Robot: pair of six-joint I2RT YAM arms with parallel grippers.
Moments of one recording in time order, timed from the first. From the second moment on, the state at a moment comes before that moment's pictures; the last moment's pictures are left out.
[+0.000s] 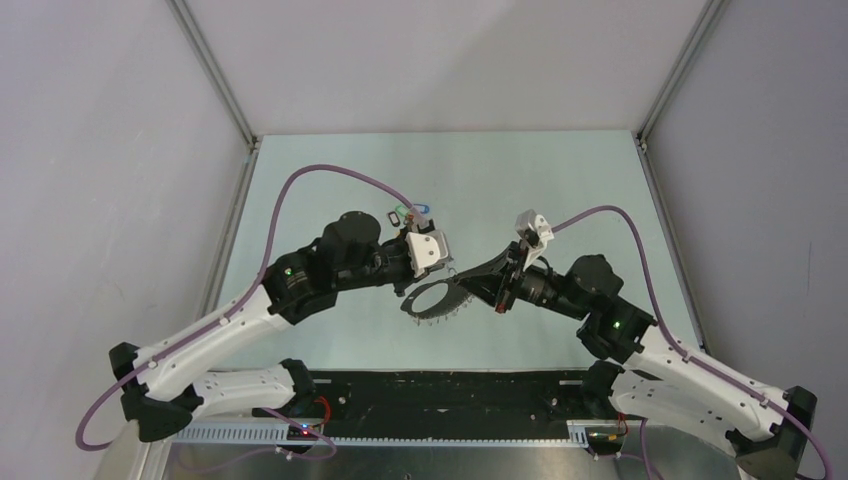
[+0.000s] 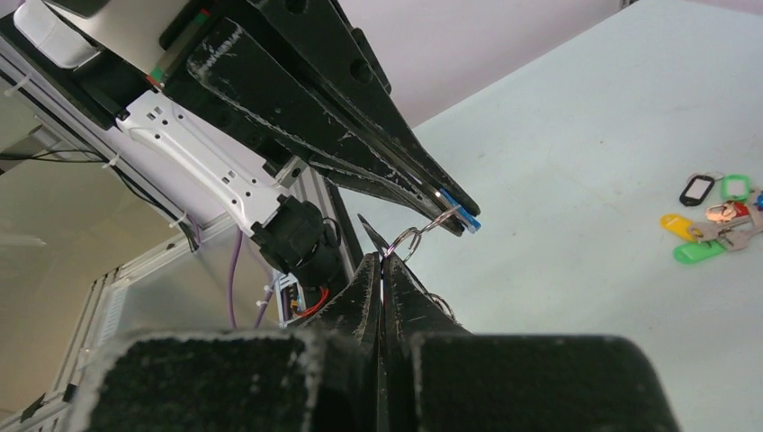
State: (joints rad) left arm -0.98 1.04 1.14 -0.48 0.20 0.34; right arm 0.92 0.73 0.68 0.17 -0.31 0.42
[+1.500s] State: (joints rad) left arm -0.97 1.01 1.11 -0.48 0.20 0.41; right arm 0.82 0.55 0.64 -0.02 -0.32 0.30
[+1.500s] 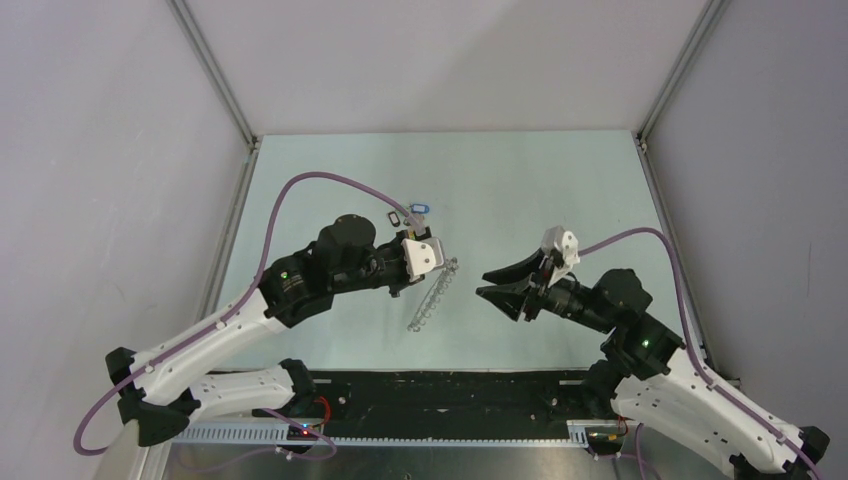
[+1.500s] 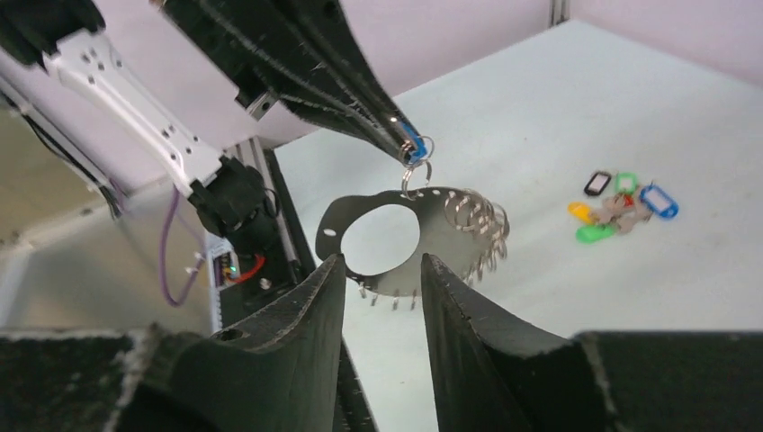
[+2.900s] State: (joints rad) left arm -0.97 0.99 1.11 -0.48 0.27 0.42; right arm 0.94 0.78 0.59 0.25 -0.38 -0.32
